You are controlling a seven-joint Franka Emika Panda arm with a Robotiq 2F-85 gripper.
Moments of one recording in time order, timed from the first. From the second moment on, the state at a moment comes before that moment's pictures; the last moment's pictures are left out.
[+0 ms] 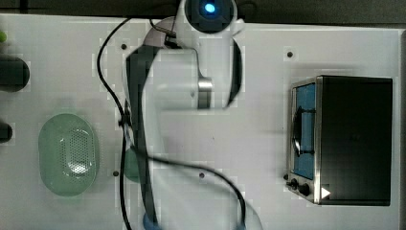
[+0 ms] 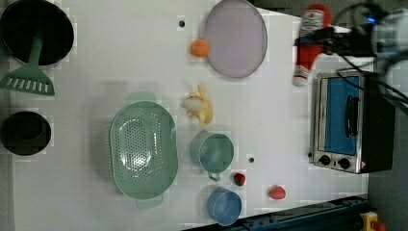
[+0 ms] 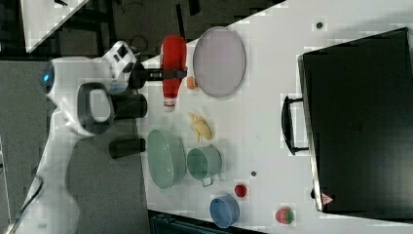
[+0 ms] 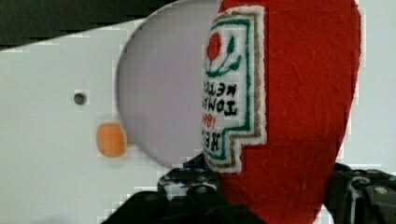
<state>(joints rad) -0.13 0.35 0.17 -1.71 0.01 0.57 -0.54</state>
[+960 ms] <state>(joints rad) -0.19 0.17 0.11 -2.39 0.01 0.86 -0.54</state>
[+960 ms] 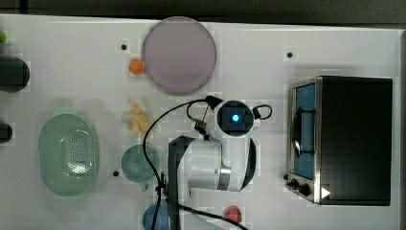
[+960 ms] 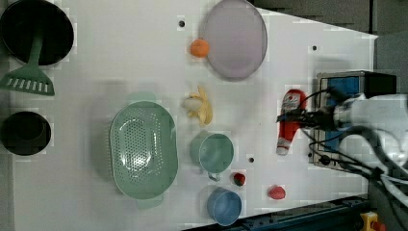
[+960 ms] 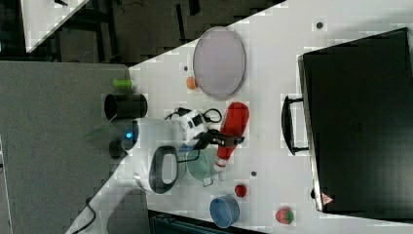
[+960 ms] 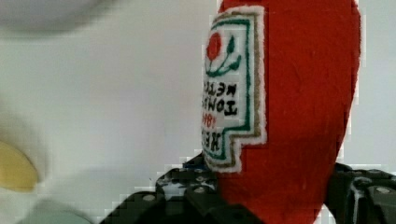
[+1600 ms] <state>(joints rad) -0.18 0.32 0.11 -2.42 0.02 1.03 -0.54</state>
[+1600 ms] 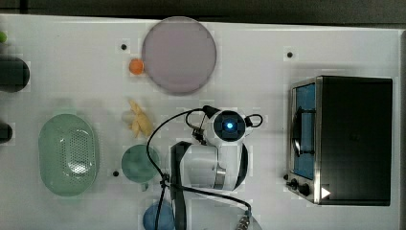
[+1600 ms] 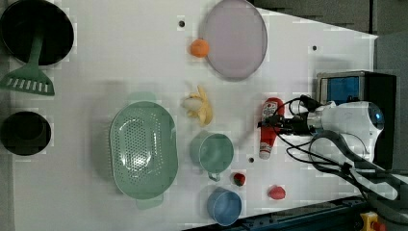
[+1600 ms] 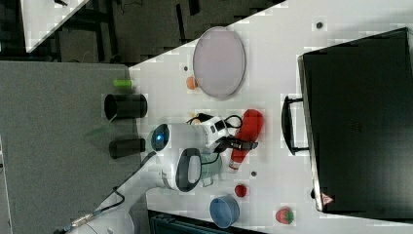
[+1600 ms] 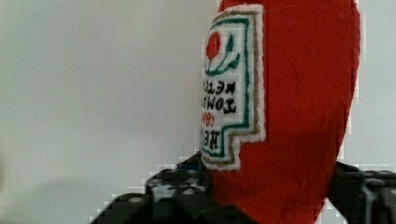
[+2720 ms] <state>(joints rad) -0.17 -0.03 0.14 -1.88 0.01 0.29 -0.07</state>
